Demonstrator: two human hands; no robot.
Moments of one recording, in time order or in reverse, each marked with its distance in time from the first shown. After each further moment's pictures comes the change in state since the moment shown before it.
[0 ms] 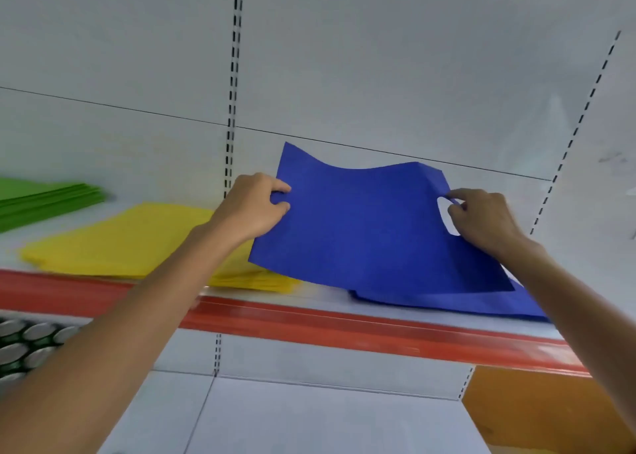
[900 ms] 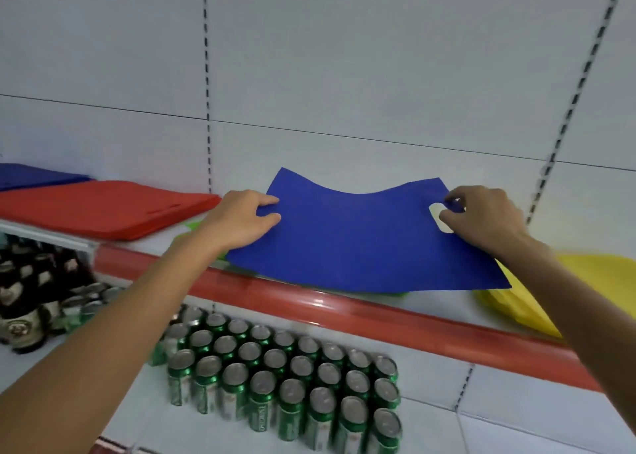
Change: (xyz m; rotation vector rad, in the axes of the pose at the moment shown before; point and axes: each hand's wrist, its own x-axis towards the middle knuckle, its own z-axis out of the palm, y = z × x) left_hand -0.034 -0.441 -0.332 0.181 -0.079 -0.207; right_hand -0.077 -0.511 0.189 0.053 -0.066 -0.152
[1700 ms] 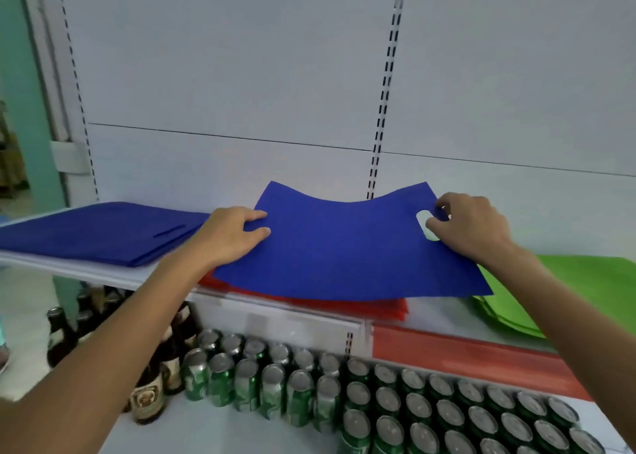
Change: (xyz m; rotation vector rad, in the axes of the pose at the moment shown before) left_hand 0.068 -0.367 -0.184 -0.066 -0.013 -0.010; right_hand 0.005 -0.390 0.144 -0.051 -0.008 0.027
